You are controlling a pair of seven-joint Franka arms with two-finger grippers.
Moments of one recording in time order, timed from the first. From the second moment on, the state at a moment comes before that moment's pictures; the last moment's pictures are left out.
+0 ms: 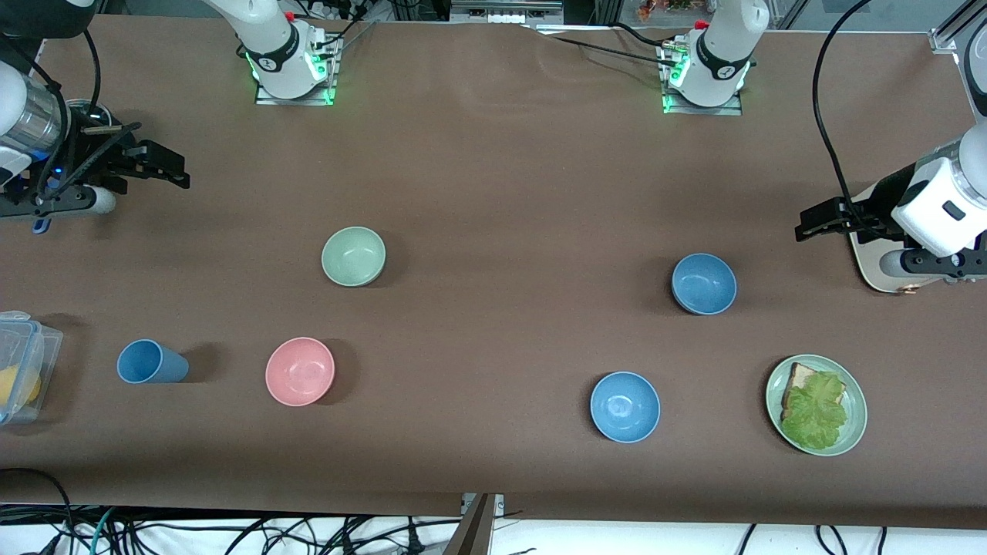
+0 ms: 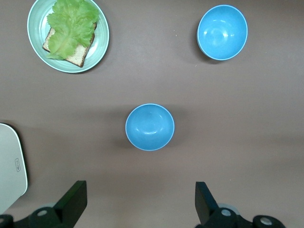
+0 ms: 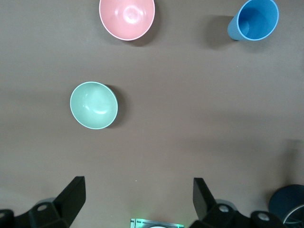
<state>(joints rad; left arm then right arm) 0.00 0.21 -0.04 -1.42 -0.09 1.53 -0.07 0.17 0.04 -0.11 -1.62 0.06 1.53 -0.02</state>
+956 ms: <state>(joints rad) 0.00 0.21 -0.04 -1.42 -0.09 1.53 -0.07 0.17 0.04 -0.11 -1.62 0.06 1.54 -0.02</state>
